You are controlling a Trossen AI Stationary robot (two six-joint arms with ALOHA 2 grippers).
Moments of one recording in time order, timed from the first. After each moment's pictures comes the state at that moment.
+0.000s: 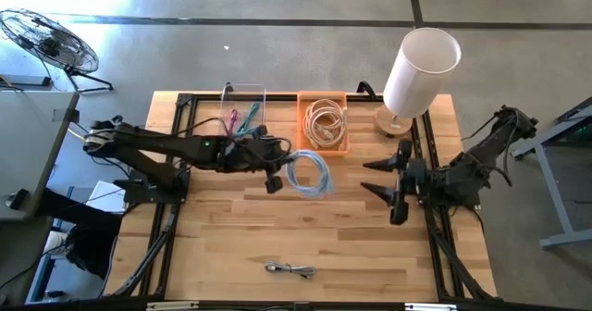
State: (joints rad) left arm -0.11 1.35 1.15 -0.32 -0.41 -0.15; right arm 0.66 0.99 1.03 -0.11 0.86 0.17
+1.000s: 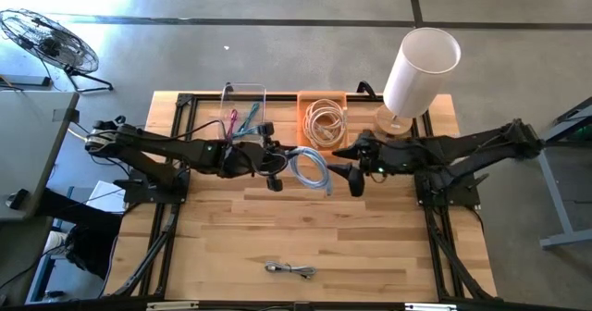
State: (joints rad) left arm -0.14 1.38 1.15 -0.17 -0.56 0.36; right arm 0.19 1.14 1.03 -0.25 0.35 0.54
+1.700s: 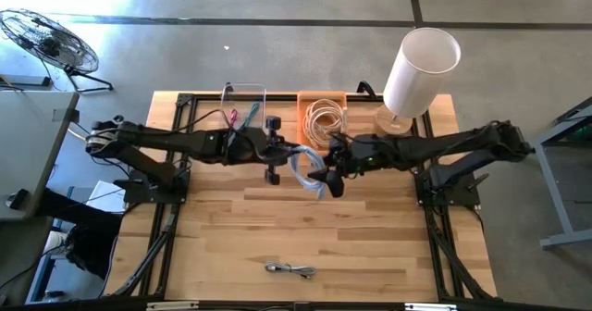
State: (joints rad) left arm -0.02 1.38 1.15 -0.18 -0.33 0.52; right arm 0.08 1.33 1.03 -0.10 0.05 0.58
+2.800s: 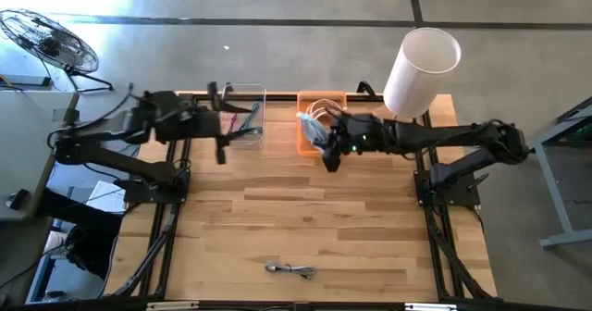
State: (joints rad) left arm 0.01 0.95 1.26 -0.40 -0.22 0.46; right arm -0.13 1.33 1.03 -0.17 0.12 0.42
